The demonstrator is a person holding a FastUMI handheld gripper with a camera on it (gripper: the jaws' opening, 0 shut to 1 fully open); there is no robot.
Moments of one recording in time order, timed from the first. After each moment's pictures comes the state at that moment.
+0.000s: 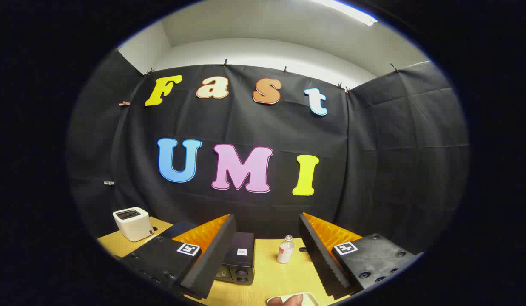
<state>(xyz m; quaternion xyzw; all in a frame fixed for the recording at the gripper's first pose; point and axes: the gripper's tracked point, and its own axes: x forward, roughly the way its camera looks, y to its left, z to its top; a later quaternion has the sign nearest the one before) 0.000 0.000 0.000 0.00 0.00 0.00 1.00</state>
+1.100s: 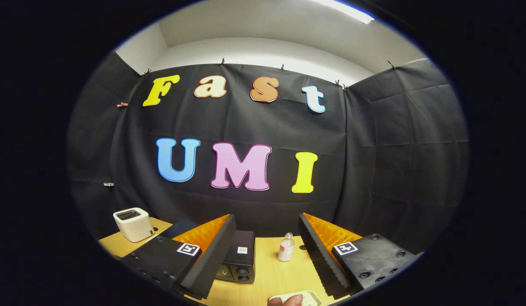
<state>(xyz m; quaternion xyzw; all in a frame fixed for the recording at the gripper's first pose) -0.003 0.002 -0.007 0.02 0.01 0.00 1.00</state>
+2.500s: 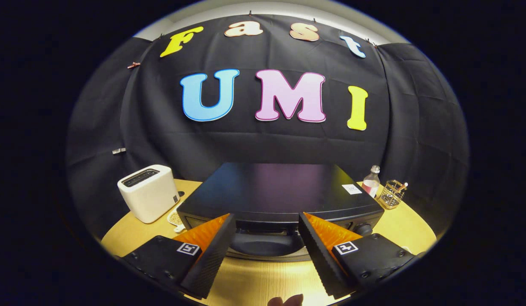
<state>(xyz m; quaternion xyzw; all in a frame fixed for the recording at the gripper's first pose) 0.064 0.230 -0.247 0.03 0.19 0.05 0.98</state>
